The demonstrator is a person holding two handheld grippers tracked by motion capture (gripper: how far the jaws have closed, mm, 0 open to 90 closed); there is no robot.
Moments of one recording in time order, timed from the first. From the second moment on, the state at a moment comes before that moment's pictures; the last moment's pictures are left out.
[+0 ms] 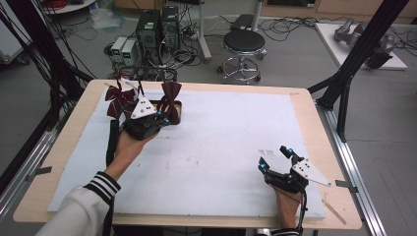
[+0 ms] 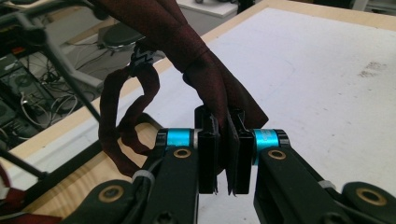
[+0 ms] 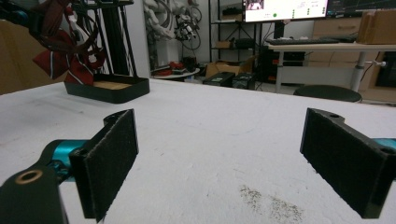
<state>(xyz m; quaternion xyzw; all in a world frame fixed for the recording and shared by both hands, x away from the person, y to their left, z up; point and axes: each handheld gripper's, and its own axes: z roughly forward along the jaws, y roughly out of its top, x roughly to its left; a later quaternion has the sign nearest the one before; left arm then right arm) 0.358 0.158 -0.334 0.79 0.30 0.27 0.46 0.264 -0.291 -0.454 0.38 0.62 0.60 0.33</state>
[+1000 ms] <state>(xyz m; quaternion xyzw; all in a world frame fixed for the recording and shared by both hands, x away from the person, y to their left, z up) 0.373 0.175 -0.301 0.76 0.31 0.33 0.46 0.264 -0.291 -0.454 0.38 0.62 0.60 0.33</state>
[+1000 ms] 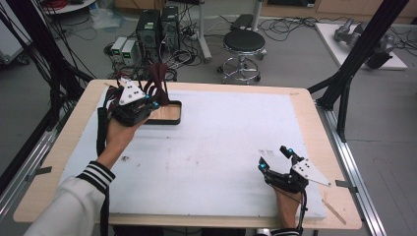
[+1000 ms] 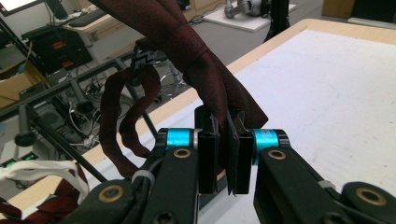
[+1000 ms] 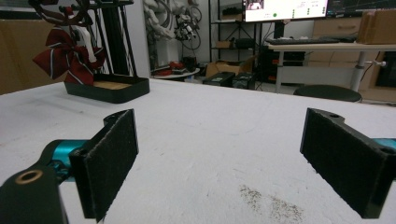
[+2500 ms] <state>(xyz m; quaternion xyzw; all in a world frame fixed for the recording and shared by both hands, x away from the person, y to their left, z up) 0.432 0.166 -0.317 0.77 0.34 0.33 0.44 0.264 -0.292 -0.454 0.38 0.62 0.60 0.33</state>
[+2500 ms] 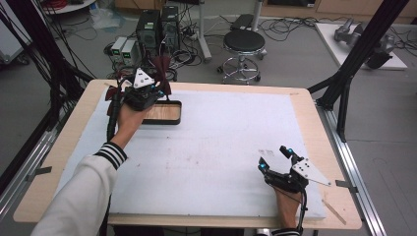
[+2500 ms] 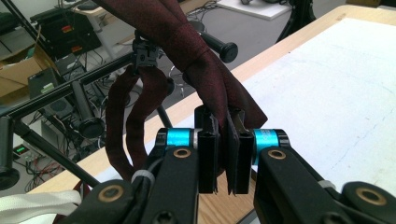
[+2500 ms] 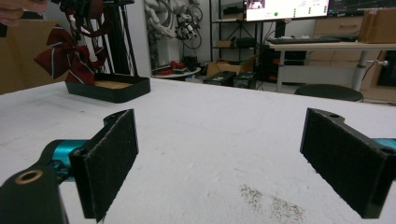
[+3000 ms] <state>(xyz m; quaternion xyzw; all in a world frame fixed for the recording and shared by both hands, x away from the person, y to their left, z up) 0.418 0.179 -0.301 0.75 0.34 0.35 0.44 0.264 -0.291 -0.454 0.38 0.62 0.60 0.33</state>
